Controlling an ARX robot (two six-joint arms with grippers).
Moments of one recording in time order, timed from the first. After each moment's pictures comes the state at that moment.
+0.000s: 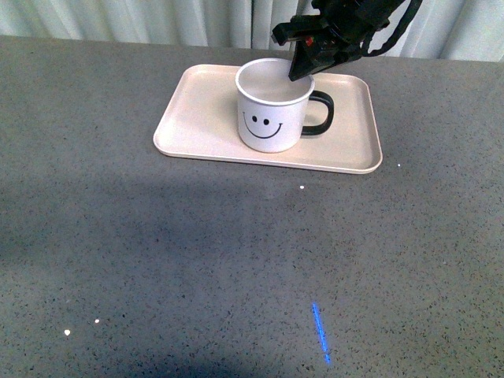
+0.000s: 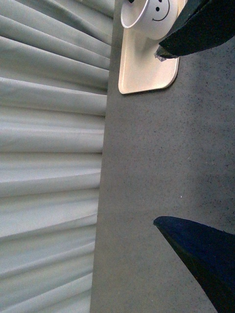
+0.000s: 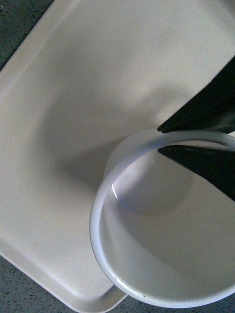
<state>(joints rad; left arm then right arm) 0.00 0.02 0.01 0.00 0.00 0.00 0.16 2.36 1.95 -0.58 -0.27 -0.26</state>
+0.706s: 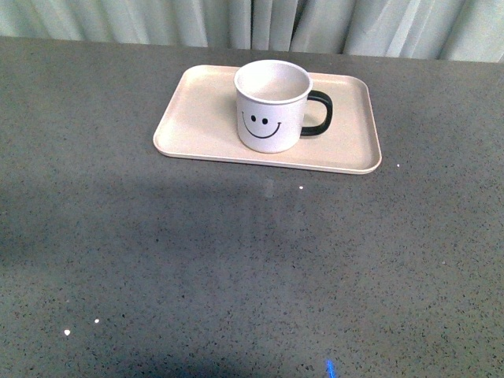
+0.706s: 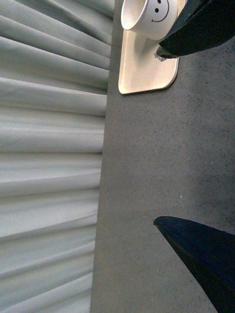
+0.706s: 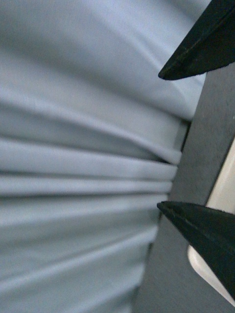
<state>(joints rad) 0.00 0.02 0.01 0.00 0.00 0.00 0.14 1.80 1.19 0.58 0.10 -0.08</state>
